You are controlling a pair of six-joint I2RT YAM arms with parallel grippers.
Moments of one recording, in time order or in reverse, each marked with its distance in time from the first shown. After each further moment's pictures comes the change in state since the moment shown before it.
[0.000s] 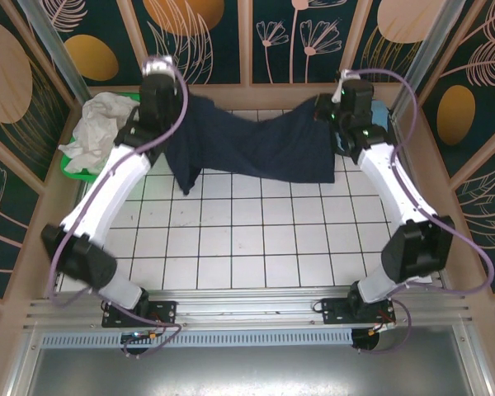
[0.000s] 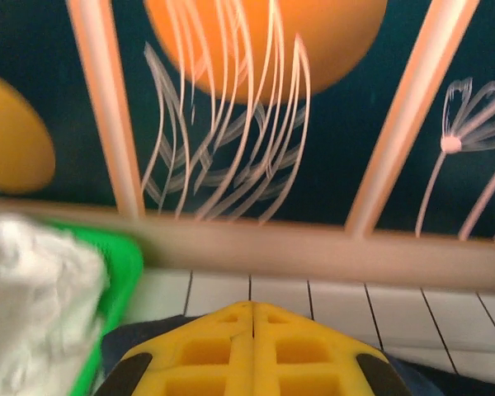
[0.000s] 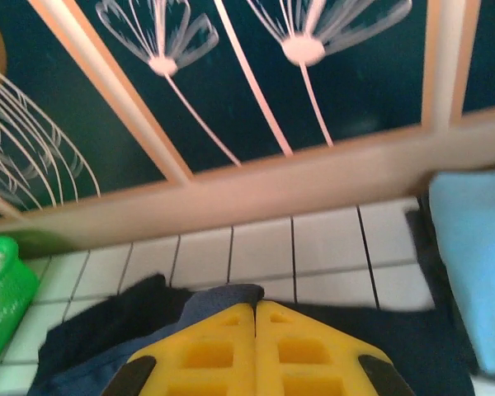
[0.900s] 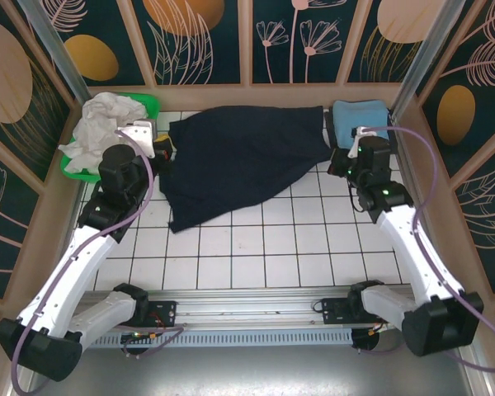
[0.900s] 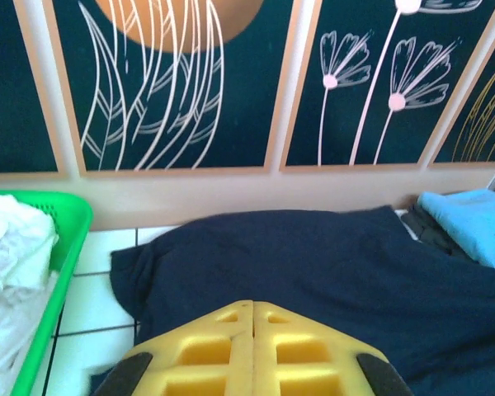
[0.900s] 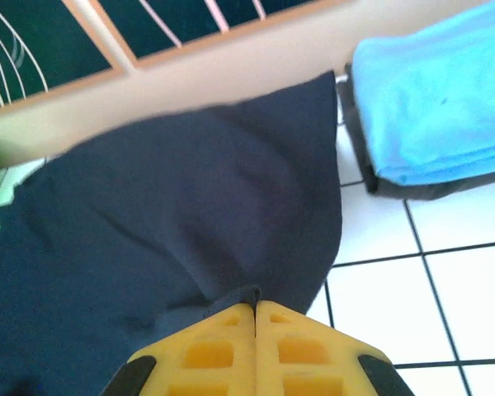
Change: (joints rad) left arm 0.019 -0.699 -0.780 0.121 0.296 -0.004; right arm -0.034 -0.569 -0.603 -0.092 0.007 0.000
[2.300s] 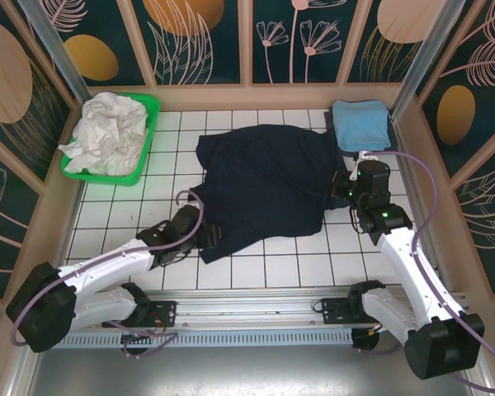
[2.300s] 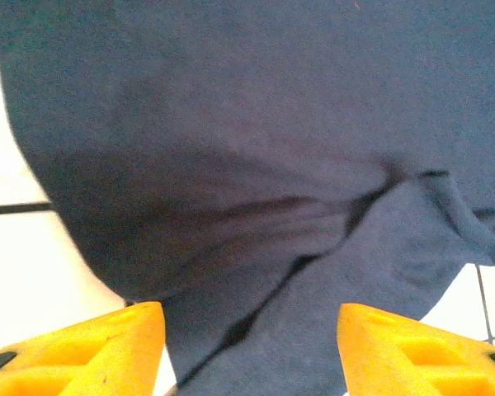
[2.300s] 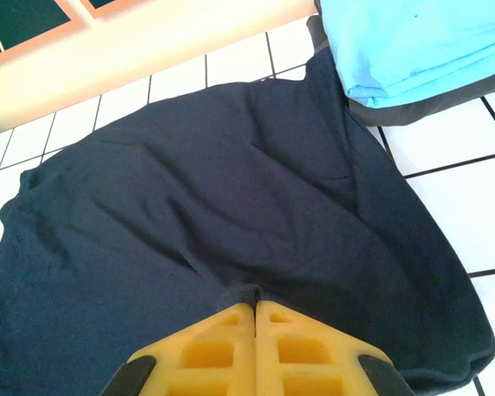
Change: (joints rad) left arm -0.419 0.158 -0.516 -0.059 -0.015 -0.560; right arm 0.000 -0.109 -0.222 0.020 0.006 0.055
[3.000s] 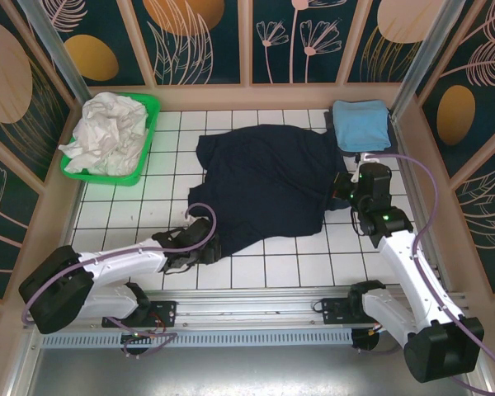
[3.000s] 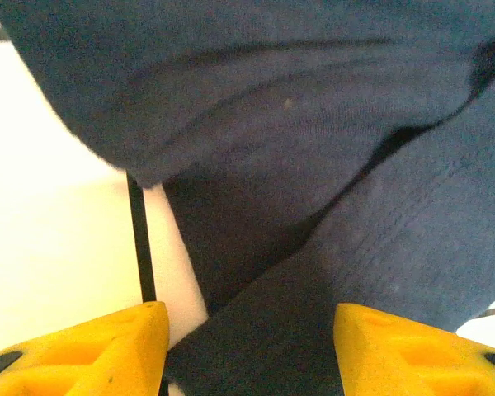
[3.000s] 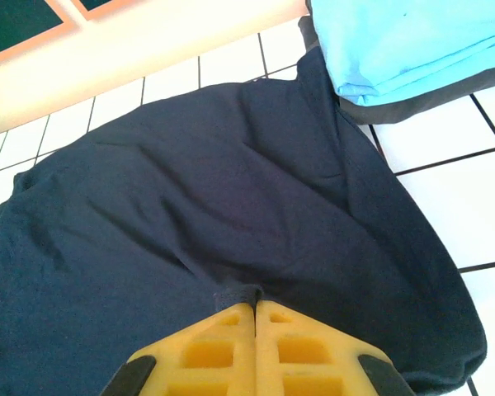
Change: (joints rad) left arm -0.105 0.121 -0.005 -0.115 -0.041 -0.069; right arm -0.012 -0.023 -0.025 0.005 0.003 0.000
